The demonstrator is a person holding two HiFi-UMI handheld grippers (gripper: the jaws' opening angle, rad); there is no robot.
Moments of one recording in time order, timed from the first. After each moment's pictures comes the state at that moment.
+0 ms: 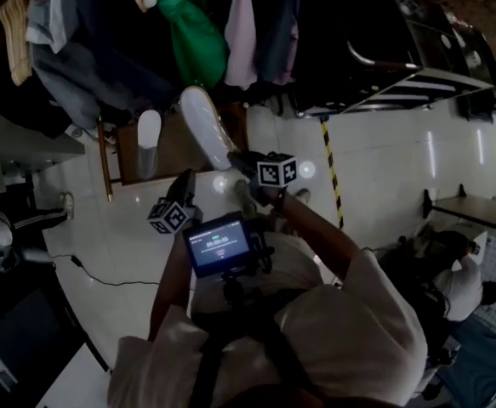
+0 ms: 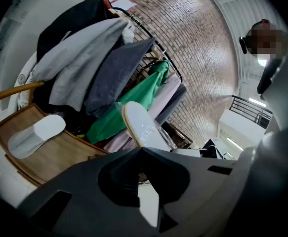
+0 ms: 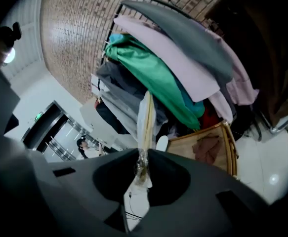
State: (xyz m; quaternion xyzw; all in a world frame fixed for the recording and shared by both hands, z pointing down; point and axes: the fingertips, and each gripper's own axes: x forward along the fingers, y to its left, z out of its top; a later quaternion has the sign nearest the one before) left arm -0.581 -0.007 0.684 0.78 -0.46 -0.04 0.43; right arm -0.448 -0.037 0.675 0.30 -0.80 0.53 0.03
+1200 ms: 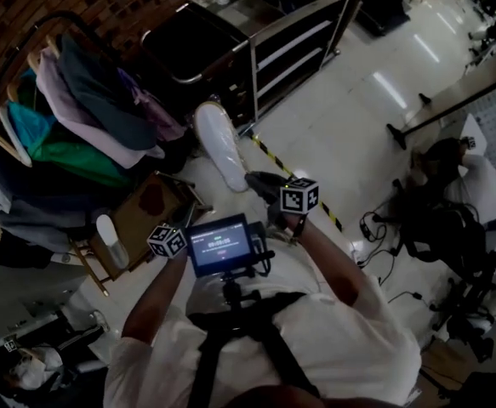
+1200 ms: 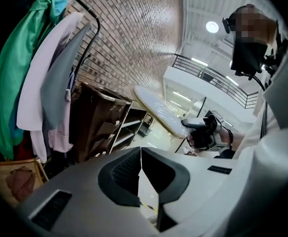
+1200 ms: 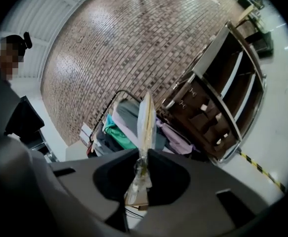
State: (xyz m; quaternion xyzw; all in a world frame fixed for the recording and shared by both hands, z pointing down) left arm -0.232 0.067 0.612 0.93 -0.14 0.14 0.30; right arm -0.057 0.131 0.538 0.52 -0.72 0.43 -0.15
